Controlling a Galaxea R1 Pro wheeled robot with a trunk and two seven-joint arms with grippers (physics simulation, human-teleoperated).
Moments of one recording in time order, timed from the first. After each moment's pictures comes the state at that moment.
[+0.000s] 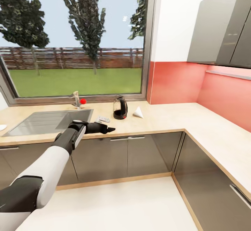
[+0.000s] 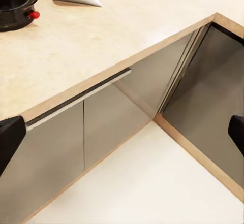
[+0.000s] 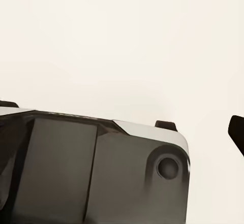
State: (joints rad) left arm -1.07 0.01 -0.08 -0.62 -0.10 0.50 -0.67; right arm -0.02 0.09 0.04 -0.35 0.09 -0.13 0.00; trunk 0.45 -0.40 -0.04
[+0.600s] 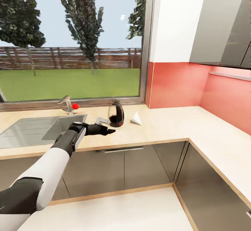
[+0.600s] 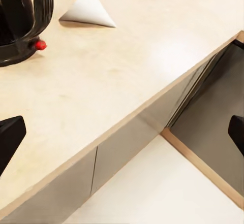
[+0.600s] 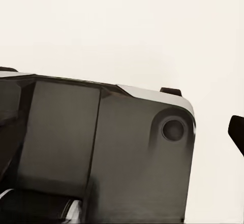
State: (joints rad) left arm -1.06 0.00 -0.08 -0.61 -0.10 0.49 -0.67; right arm -0.02 0.10 0.04 -0.24 0.10 -0.13 0.00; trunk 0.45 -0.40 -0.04
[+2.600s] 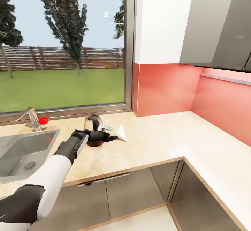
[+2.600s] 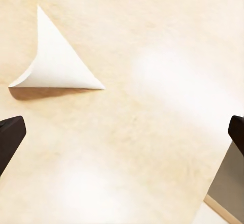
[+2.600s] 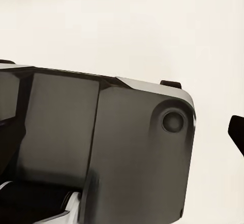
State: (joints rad) left arm -0.99 -0.02 -0.08 -0.61 -0.10 0.48 -0.67; right arm -0.02 0.09 0.04 -0.22 0.10 -0.13 0.00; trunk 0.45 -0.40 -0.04
